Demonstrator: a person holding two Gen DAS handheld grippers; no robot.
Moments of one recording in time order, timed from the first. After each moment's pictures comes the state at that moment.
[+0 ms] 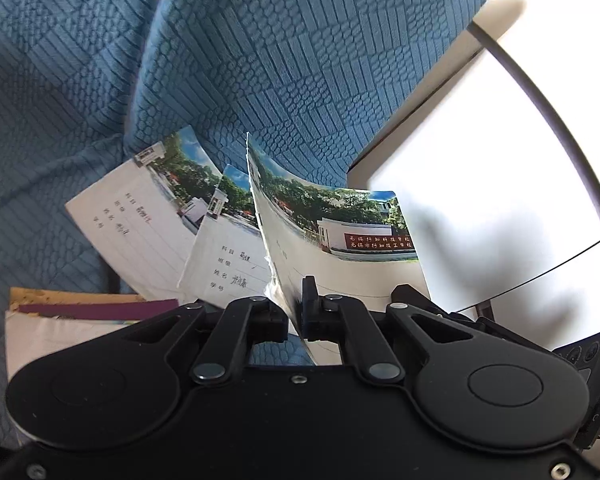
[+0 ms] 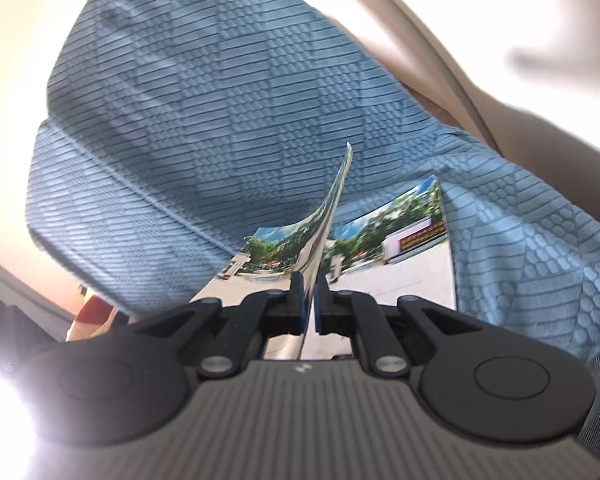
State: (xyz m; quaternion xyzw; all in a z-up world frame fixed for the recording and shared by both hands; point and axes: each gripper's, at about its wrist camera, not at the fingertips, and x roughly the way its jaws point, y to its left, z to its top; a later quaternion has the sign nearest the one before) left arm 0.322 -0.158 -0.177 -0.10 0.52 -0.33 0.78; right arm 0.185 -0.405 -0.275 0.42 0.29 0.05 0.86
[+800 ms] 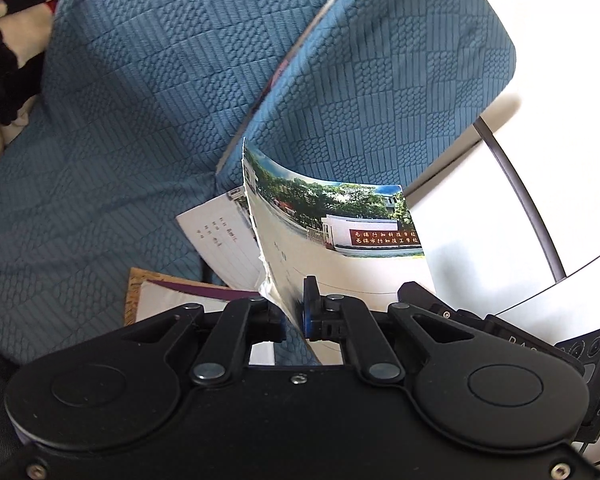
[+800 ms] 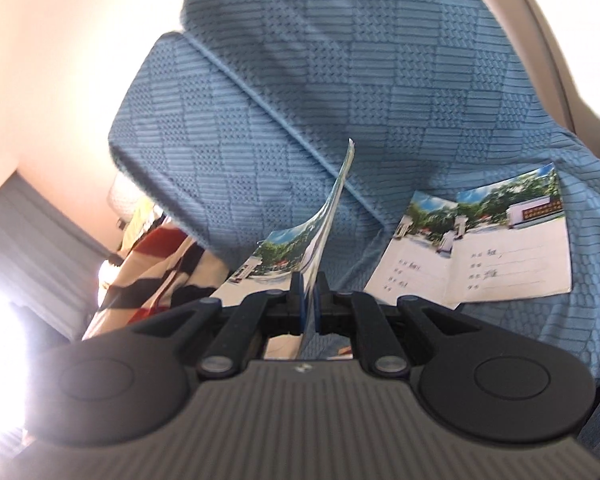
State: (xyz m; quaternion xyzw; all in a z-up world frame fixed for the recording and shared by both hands) left arm 0.251 0.004 -0.121 -0.18 0.48 -0.29 0.81; right arm 0.168 -0.291 -0.180 0.35 0.31 0.15 0.87
